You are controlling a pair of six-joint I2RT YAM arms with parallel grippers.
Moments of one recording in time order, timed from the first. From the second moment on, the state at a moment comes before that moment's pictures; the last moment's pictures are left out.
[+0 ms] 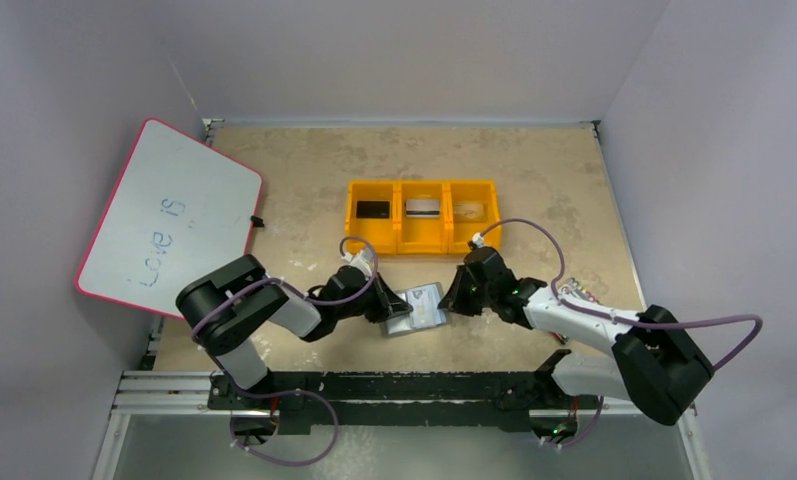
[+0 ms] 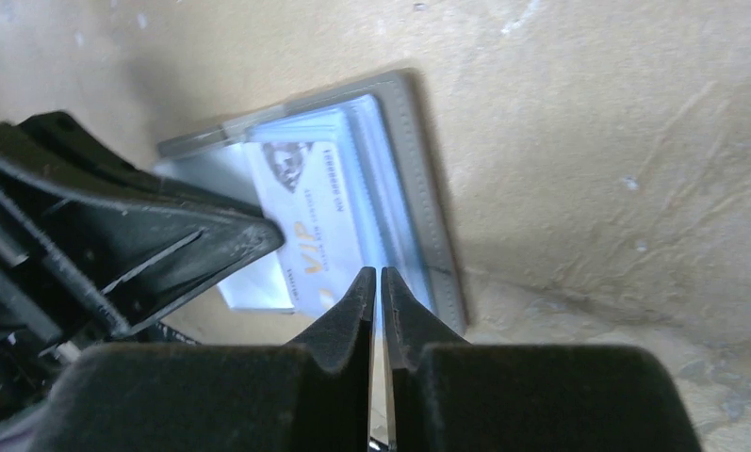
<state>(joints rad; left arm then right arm) -0.83 1.68 0.35 0.80 0.19 -1.22 0.69 1.22 0.47 -0.14 -0.06 0.94</state>
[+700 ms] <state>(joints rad) -0.83 1.63 0.39 0.66 0.19 -1.17 0.69 1.37 0.52 -0.04 -0.16 0.90</state>
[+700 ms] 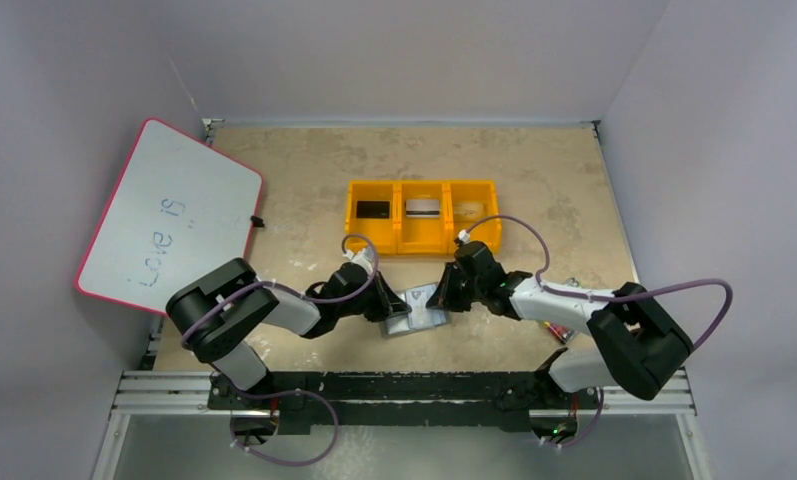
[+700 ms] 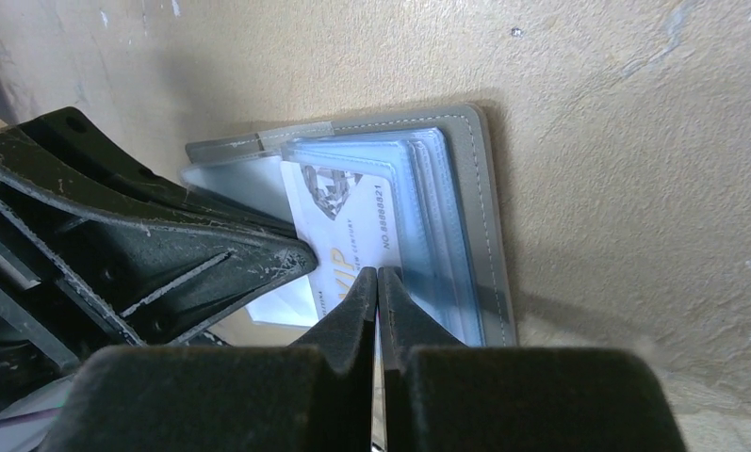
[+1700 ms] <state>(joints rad) -0.82 1.53 0.36 0.53 0.16 -1.14 0.69 1.38 0.48 0.05 -0.18 0.98</state>
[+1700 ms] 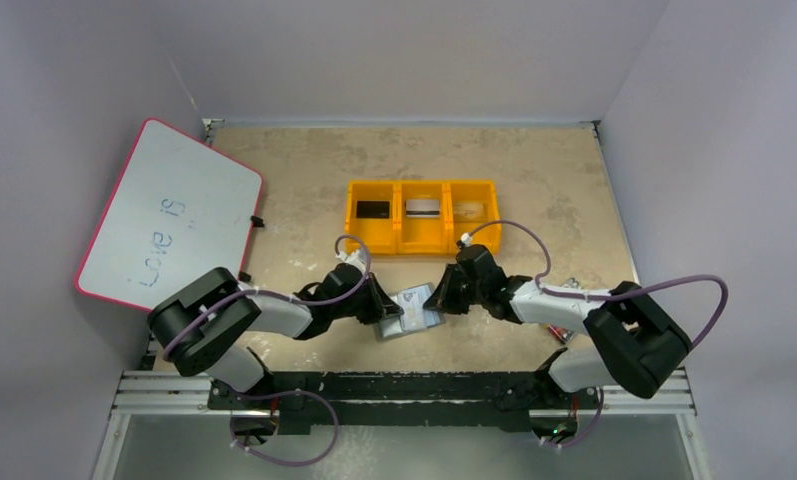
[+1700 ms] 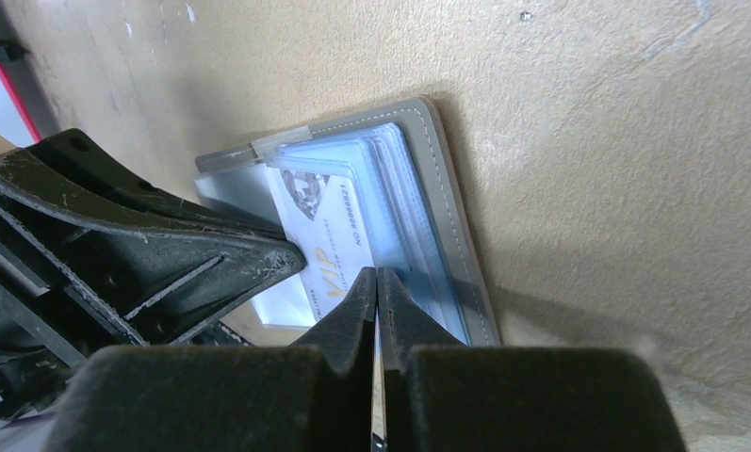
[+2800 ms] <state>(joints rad) -0.81 1.40 0.35 0.35 0.11 -1.09 0.69 1.39 0.47 0.11 -0.26 0.91</state>
